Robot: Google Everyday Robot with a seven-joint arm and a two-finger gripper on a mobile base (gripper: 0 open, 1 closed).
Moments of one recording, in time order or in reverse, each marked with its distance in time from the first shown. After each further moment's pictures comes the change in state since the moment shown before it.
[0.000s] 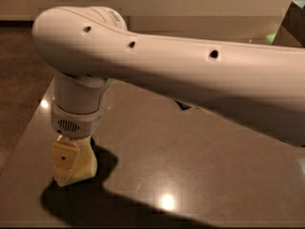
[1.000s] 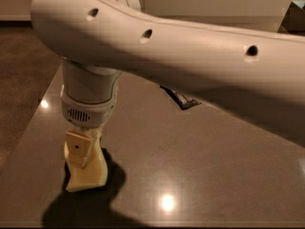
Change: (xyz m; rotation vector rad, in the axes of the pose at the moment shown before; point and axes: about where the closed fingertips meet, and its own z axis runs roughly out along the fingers) arm 0.024 -0.012 -0.040 0.135 0.038 0.081
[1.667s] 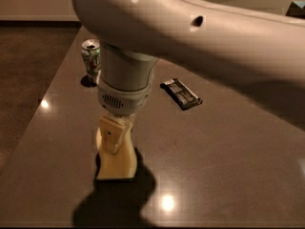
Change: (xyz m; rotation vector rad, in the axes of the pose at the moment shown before) arm 0.058 -0.032 -0.035 0.089 0.051 0.172
